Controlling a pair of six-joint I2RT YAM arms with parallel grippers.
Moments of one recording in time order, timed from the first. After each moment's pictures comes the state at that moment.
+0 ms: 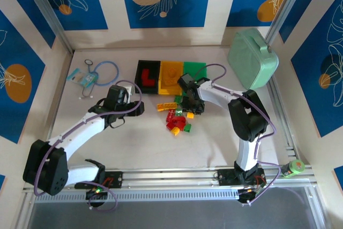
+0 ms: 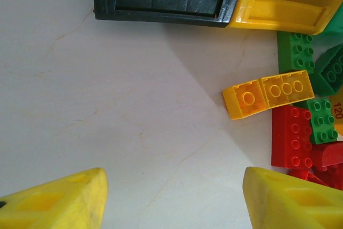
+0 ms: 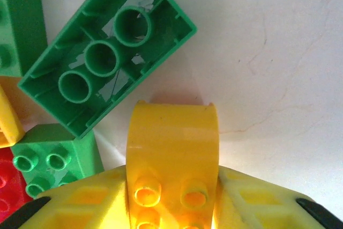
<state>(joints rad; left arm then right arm) -0.42 1.23 0.72 -0.33 0.10 -0.39 0.59 1.87 1.29 -0.86 0.03 0.76</state>
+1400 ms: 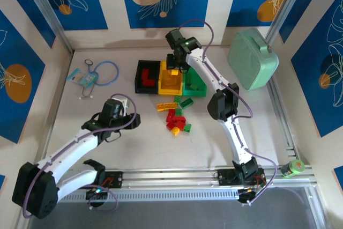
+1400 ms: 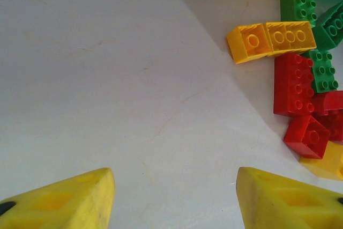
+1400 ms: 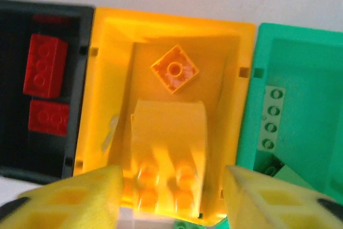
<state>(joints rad) -0.46 0.99 0.54 -0.38 0.09 -0.45 0.53 2.44 2.61 -1.29 0.10 0.45</state>
